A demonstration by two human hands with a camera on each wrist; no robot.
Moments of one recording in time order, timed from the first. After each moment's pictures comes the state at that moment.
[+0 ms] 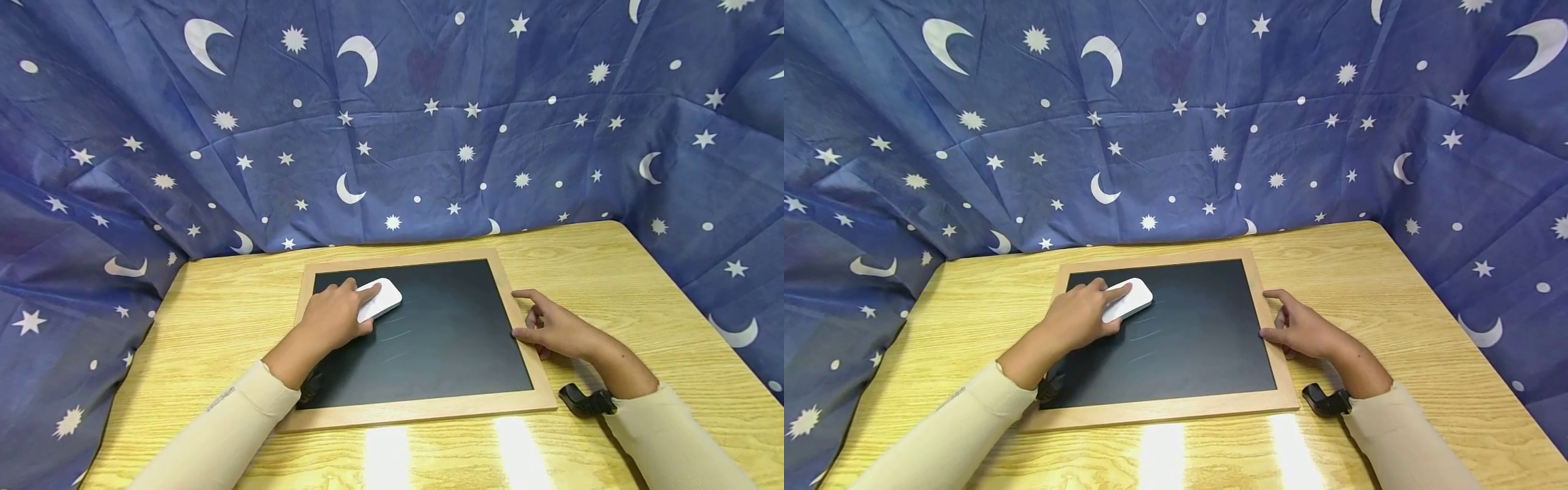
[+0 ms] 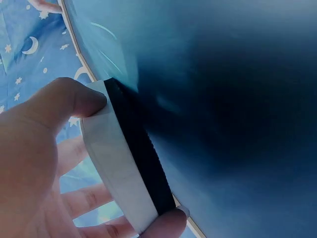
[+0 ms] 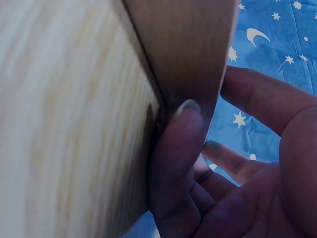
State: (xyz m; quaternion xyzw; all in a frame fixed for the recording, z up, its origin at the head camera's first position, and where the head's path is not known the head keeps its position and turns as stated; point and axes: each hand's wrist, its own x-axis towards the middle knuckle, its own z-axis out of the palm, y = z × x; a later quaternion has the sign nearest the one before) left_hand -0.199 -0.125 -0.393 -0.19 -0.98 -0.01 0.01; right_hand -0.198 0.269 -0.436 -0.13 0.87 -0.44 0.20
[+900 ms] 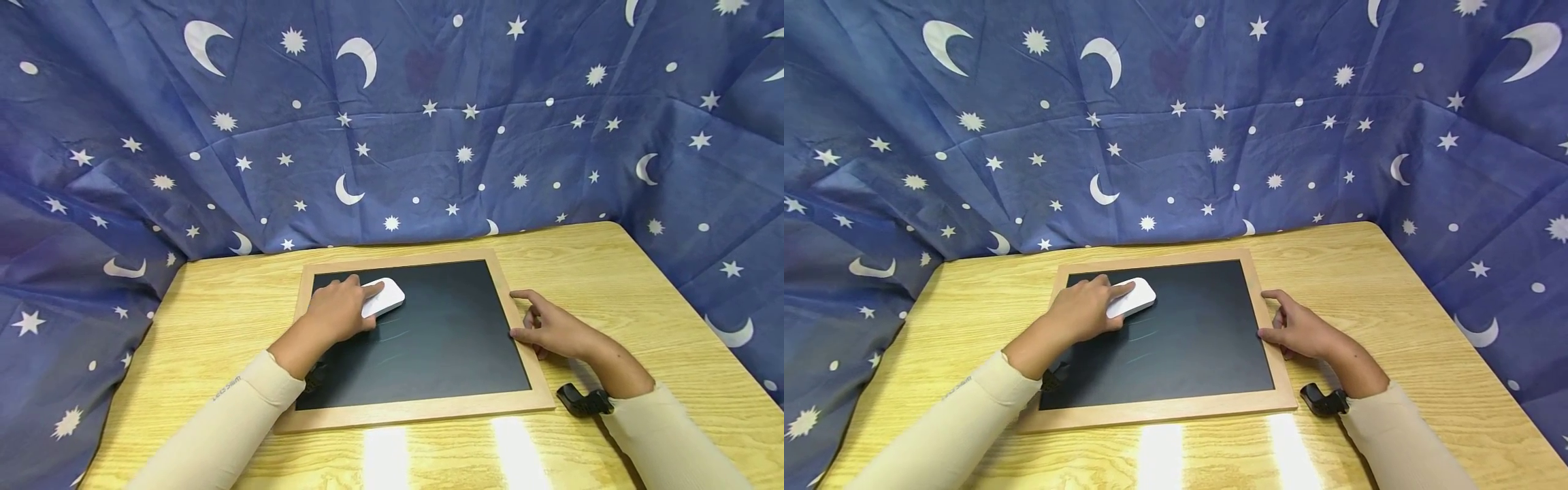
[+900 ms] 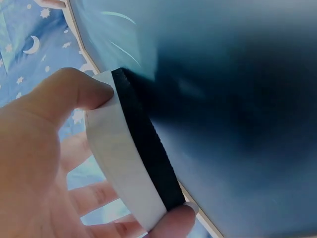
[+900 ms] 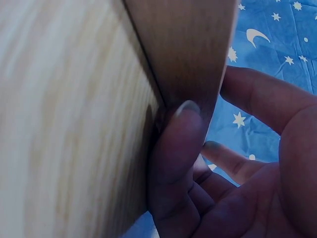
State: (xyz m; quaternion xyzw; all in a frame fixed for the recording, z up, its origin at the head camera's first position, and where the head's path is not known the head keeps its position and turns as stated) left_hand -0.207 -0.116 -0.382 -0.17 -0.98 0.00 -0.05; right_hand -0.198 0.268 -0.436 -0.12 0.87 -0.44 0.20
